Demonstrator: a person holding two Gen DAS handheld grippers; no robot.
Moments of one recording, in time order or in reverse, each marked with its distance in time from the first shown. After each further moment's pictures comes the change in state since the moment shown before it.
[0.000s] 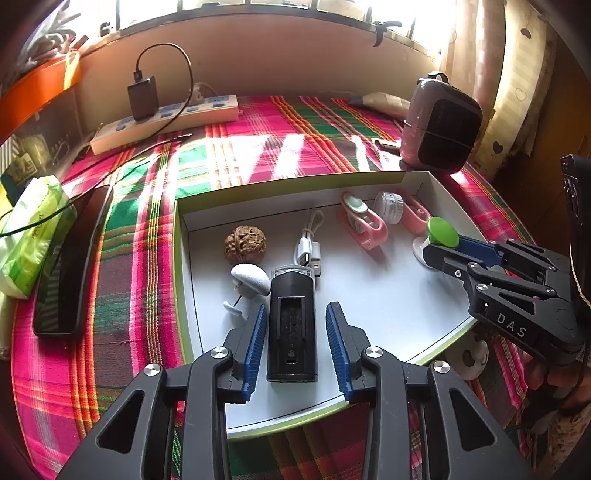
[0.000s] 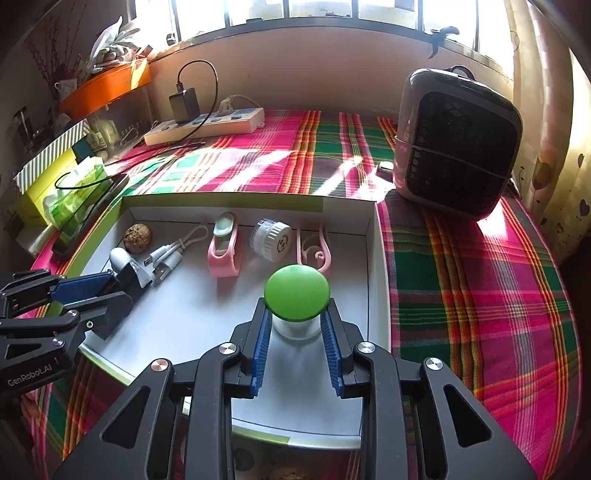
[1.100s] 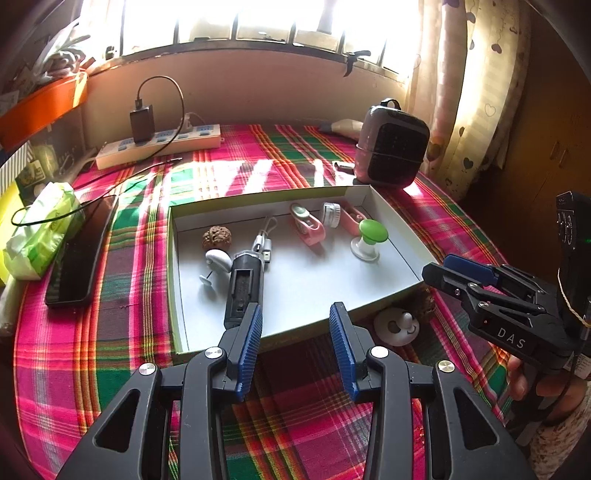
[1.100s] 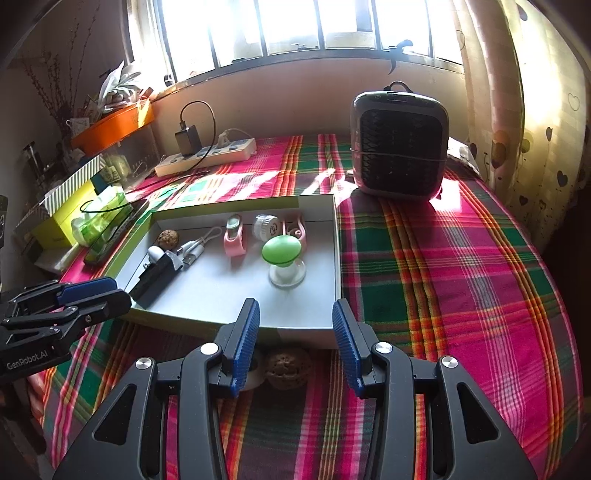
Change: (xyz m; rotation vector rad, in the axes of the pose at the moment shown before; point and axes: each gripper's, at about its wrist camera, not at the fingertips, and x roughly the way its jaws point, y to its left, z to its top) left arm -0.057 -0.029 -0.031 -0.002 -0.107 -0.064; right arm -0.070 -0.015 -0.042 0.105 -0.113 0.019
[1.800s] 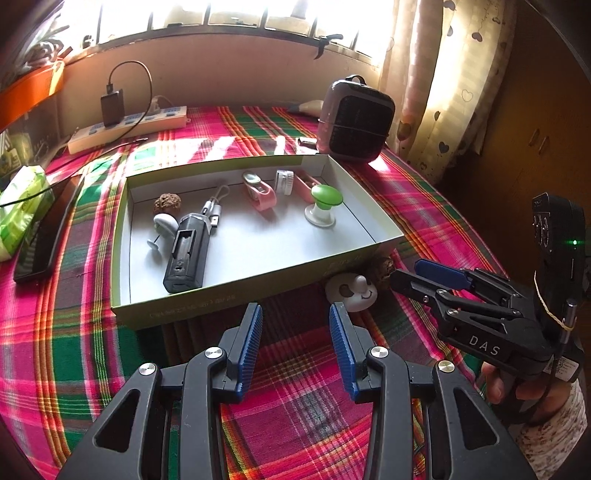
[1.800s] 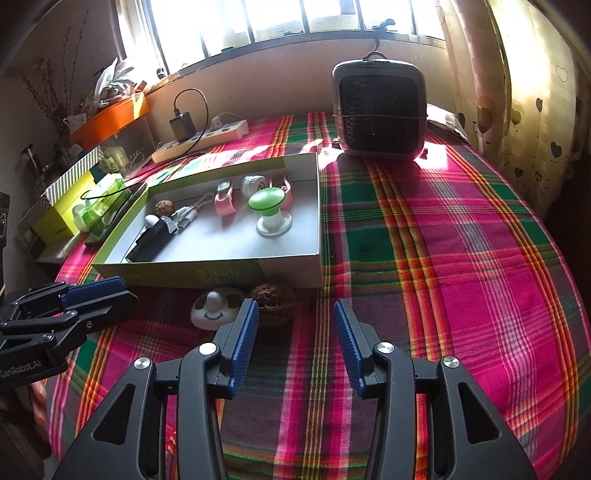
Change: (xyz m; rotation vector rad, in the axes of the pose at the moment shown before) left arm 0.009 -0.027 -0.023 0.018 0.053 -0.088; right arm 0.002 -0.012 -0.030 0.044 0.055 0.025
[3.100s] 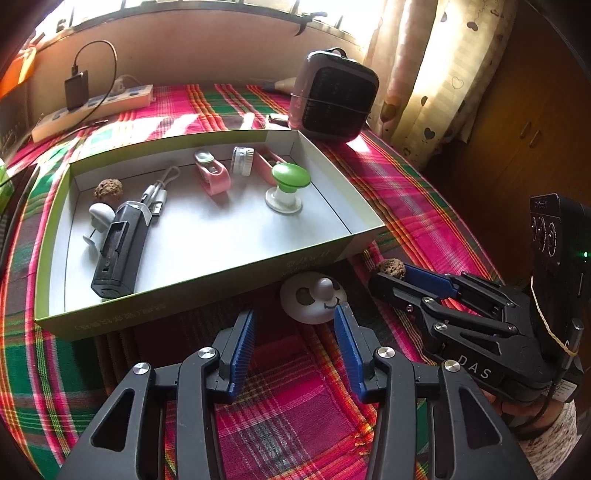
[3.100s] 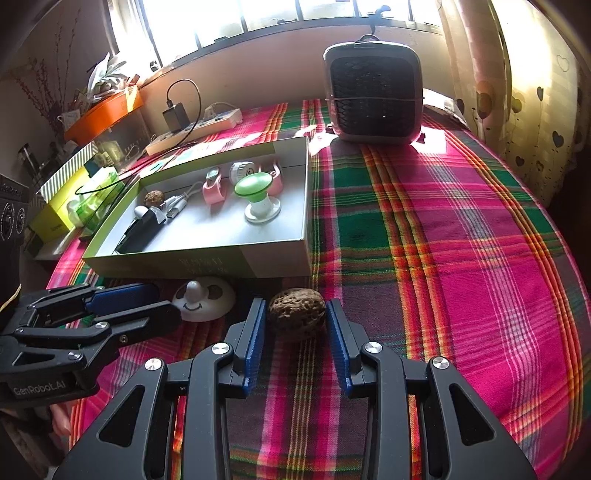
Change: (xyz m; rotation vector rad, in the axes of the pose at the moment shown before) left arm 0.036 -0.018 0.005 -0.004 0.071 -0.095; right arm 0.003 -0.014 -0.006 0.014 0.038 -0.016
